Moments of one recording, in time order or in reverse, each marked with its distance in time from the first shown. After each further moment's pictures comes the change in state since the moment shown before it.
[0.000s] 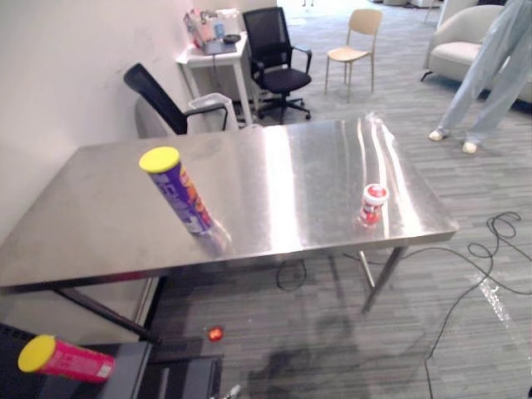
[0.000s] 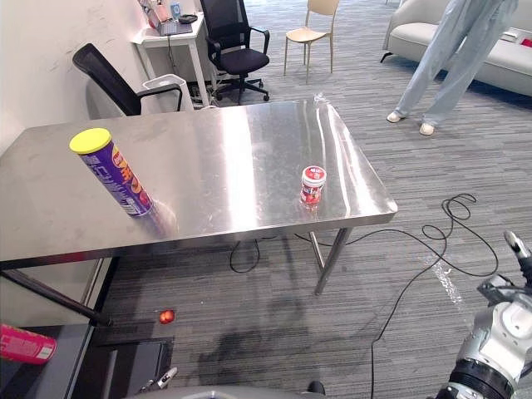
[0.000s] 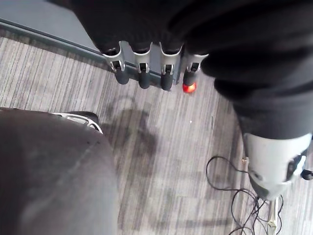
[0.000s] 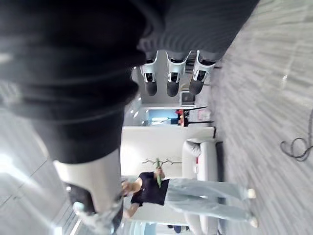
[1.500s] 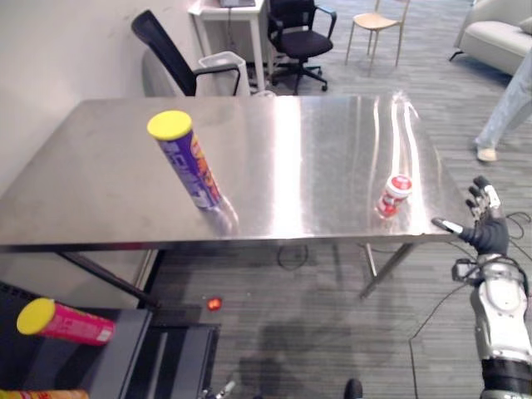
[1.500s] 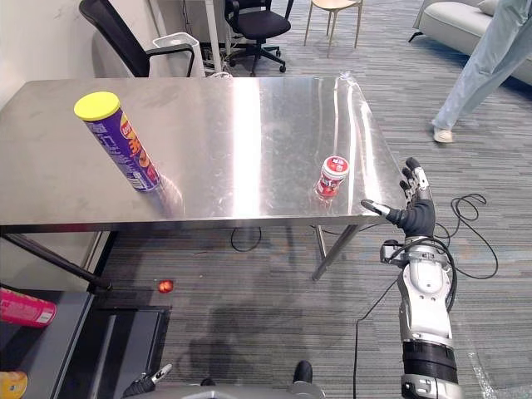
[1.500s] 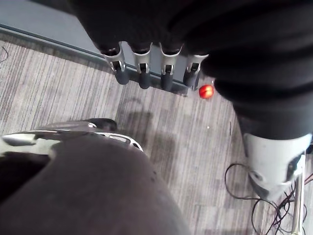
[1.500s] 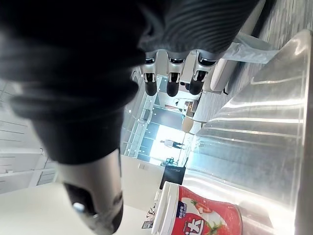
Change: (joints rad) left arm 0.021 0.031 -0.023 -0.058 0.033 -0.008 0.004; right arm -0.020 0.064 0.504 -0.163 -0.050 -0.030 0.198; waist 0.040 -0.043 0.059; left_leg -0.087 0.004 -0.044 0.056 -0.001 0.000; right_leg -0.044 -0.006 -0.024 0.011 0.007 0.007
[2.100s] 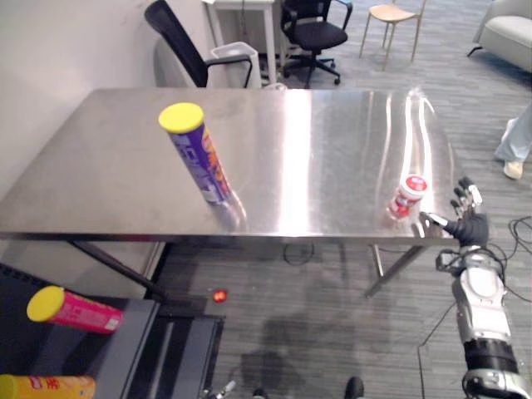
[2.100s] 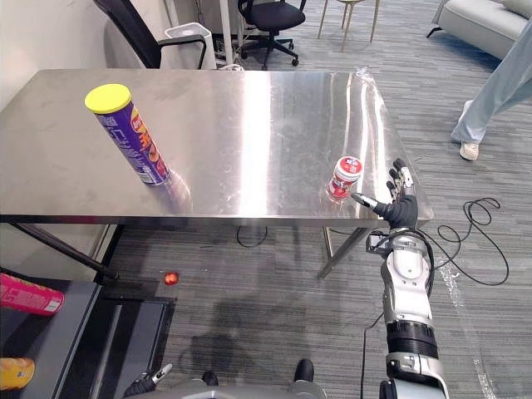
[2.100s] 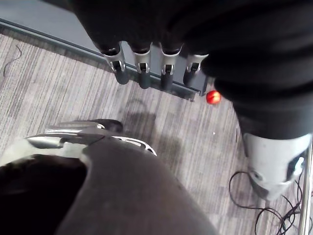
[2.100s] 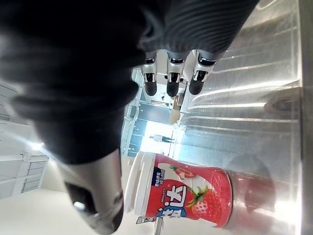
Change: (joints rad) left arm 0.000 0.000 0.001 0.000 -0.006 0.000 0.002; right arm -0.117 0.033 0.037 0.140 0.008 0.011 -0.033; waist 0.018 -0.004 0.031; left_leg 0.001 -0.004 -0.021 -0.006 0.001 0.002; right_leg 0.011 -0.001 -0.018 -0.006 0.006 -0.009
